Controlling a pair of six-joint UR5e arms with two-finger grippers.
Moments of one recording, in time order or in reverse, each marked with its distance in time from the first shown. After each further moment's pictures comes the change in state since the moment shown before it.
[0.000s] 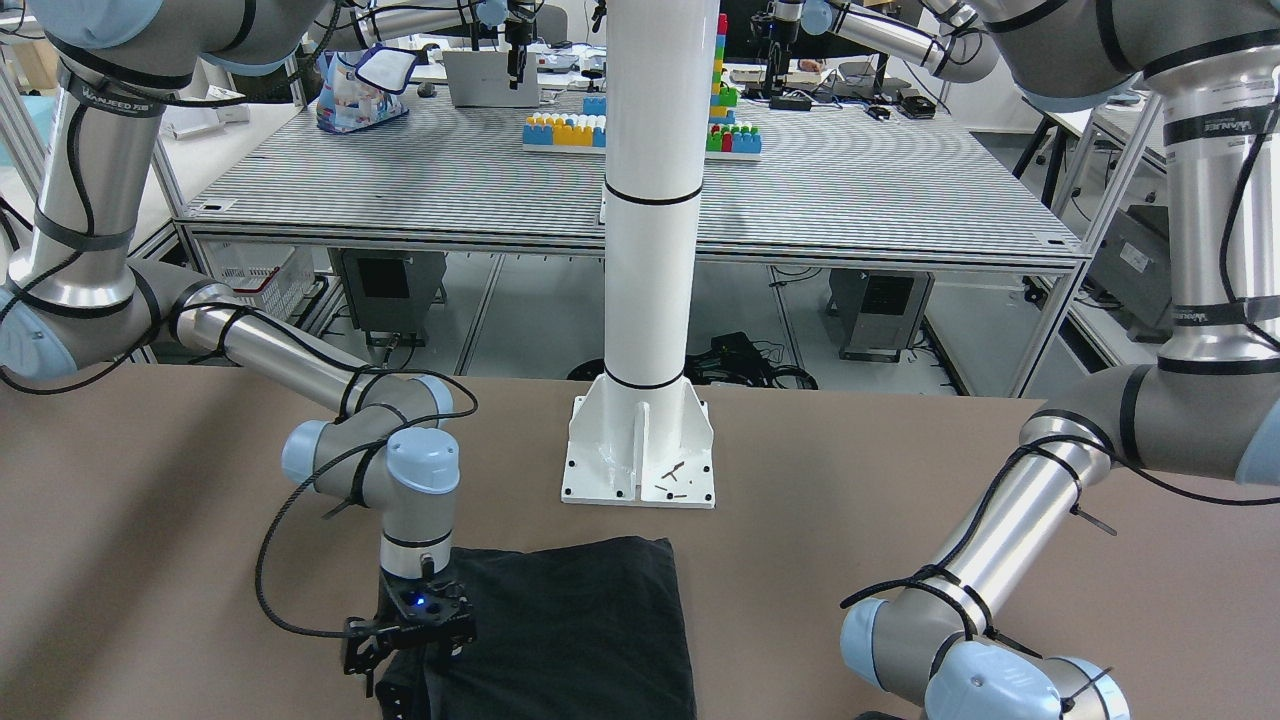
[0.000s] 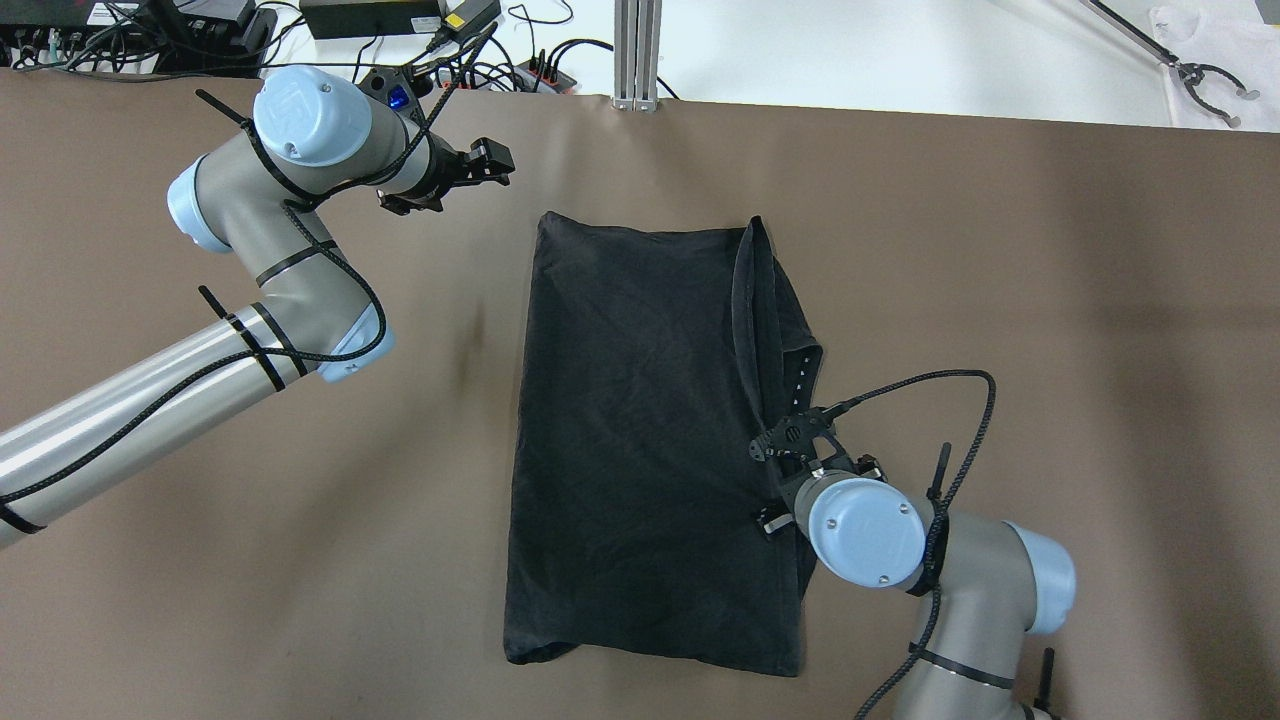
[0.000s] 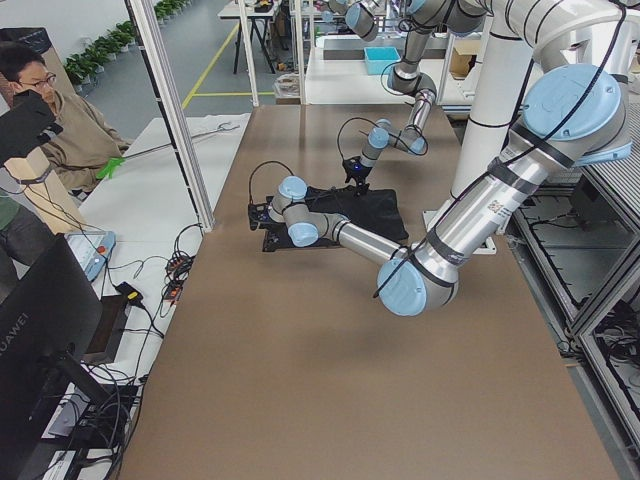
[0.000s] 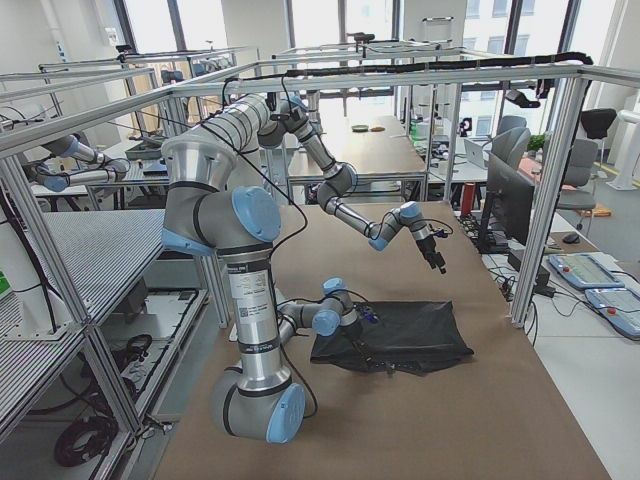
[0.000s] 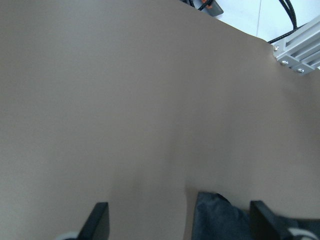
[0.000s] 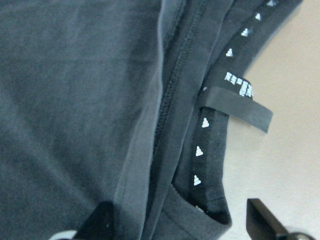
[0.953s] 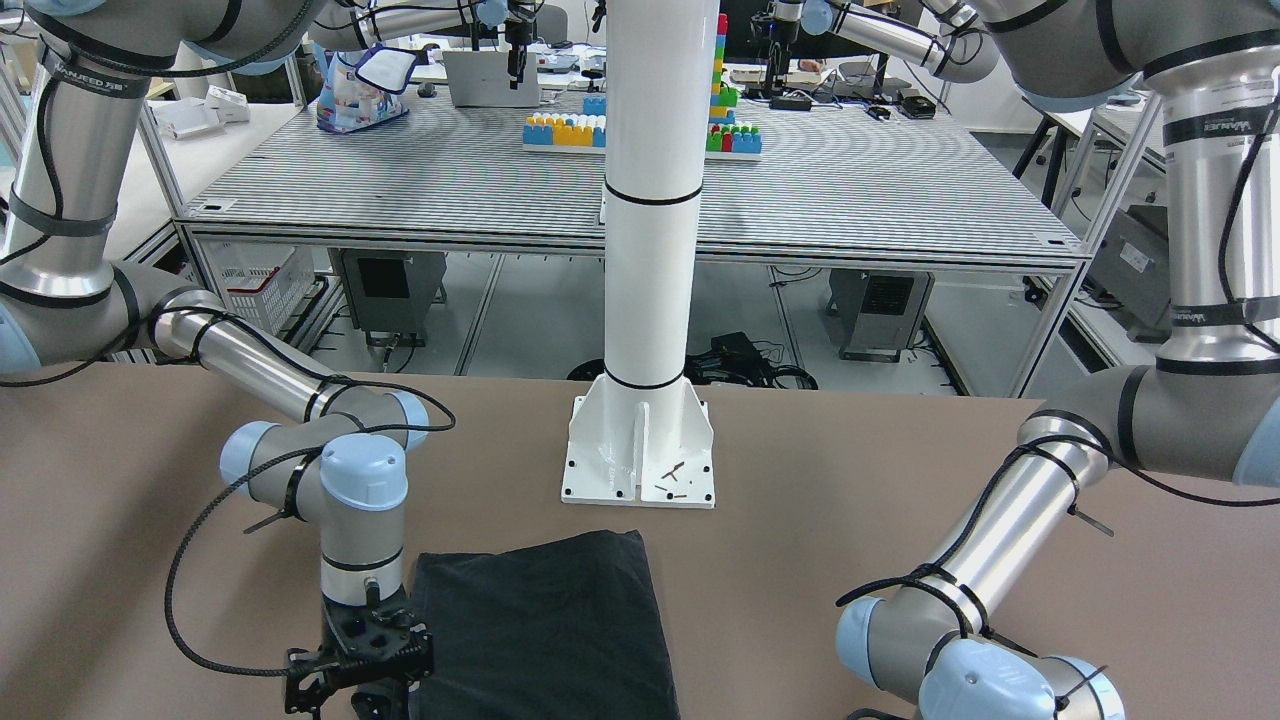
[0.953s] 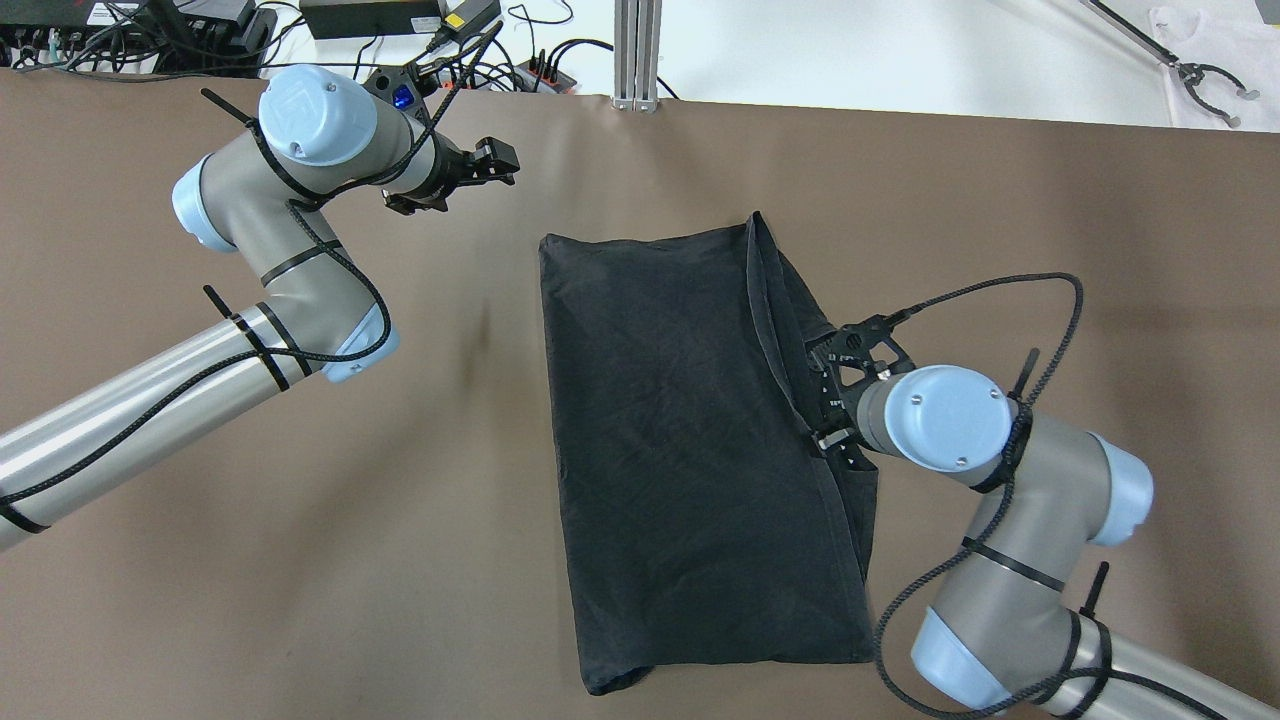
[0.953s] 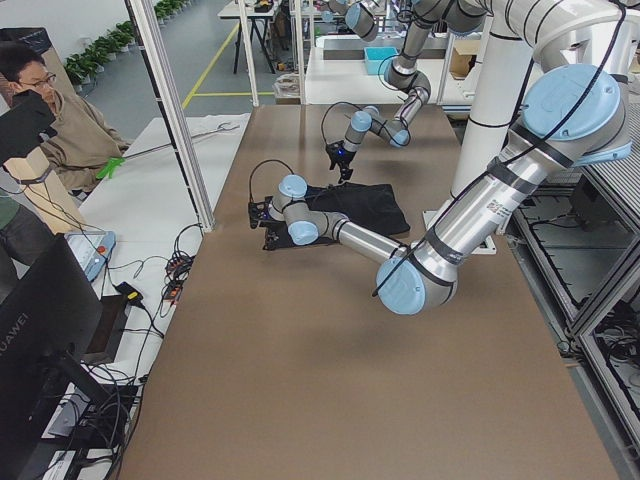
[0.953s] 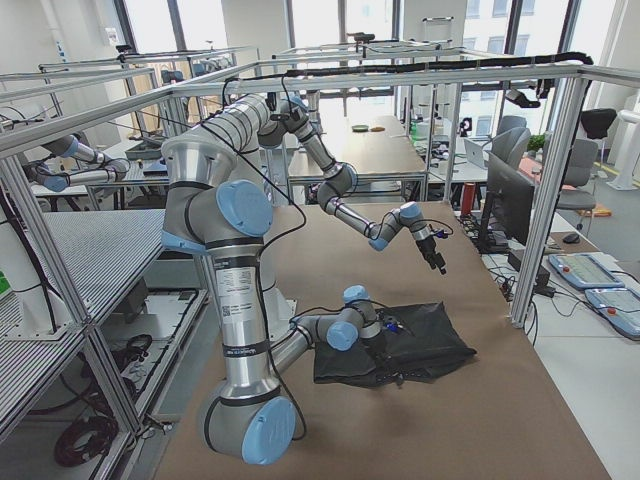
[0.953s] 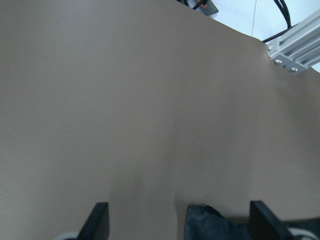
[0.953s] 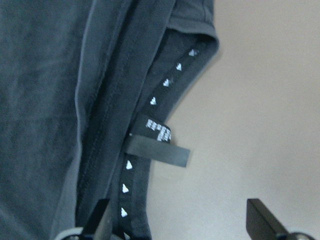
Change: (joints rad) left arm 0.002 -0.008 0.000 0.001 0.000 -0.003; right arm 0.163 0.050 0.009 -0.040 0.114 -0.103
